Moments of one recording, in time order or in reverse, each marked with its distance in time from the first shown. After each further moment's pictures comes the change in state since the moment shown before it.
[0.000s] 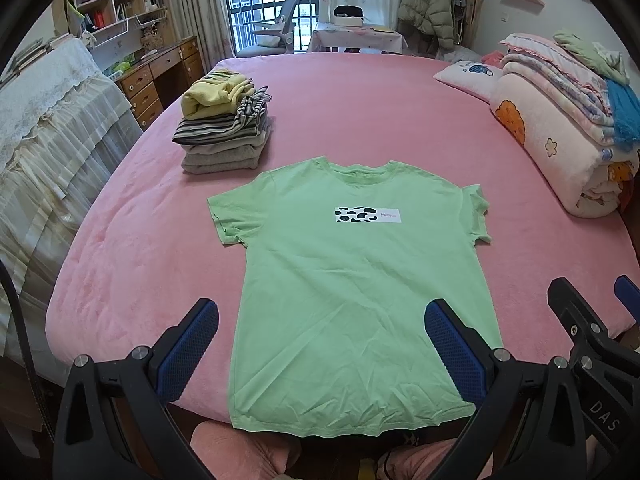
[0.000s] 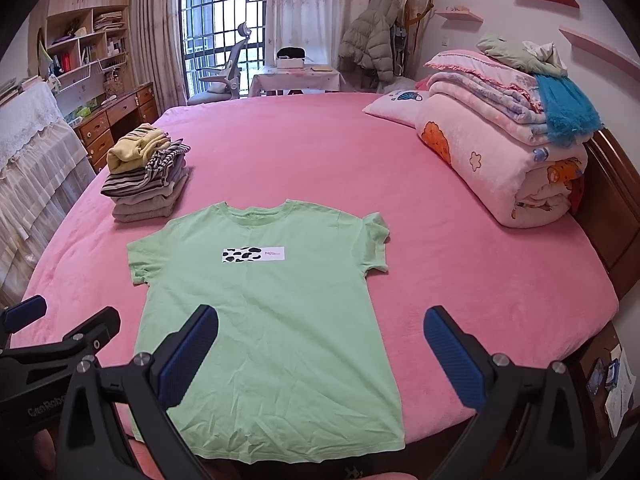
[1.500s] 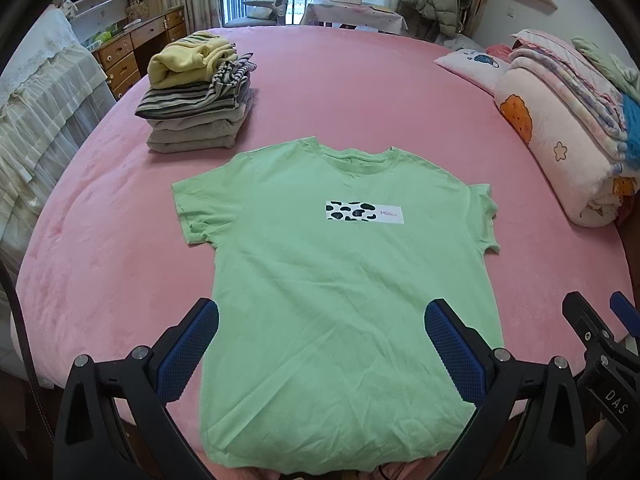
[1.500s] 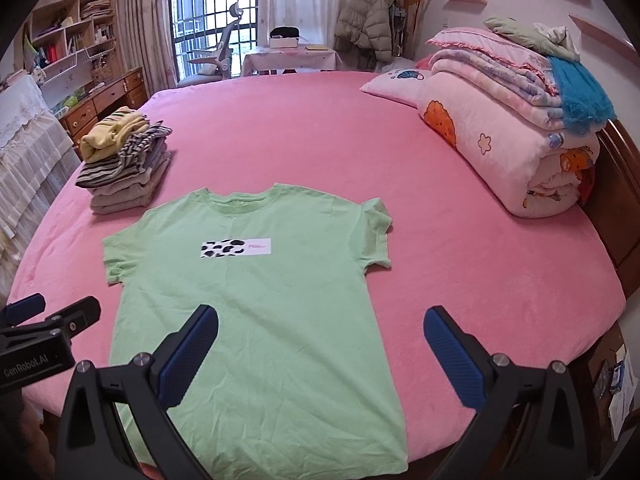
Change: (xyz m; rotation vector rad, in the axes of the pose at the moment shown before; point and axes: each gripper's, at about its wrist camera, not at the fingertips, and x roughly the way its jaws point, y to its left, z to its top) left arm 0.103 0.019 0.036 -0.046 0.090 -0.093; right arm 0.094 -0.009 0.017 0.006 0.077 -0.026
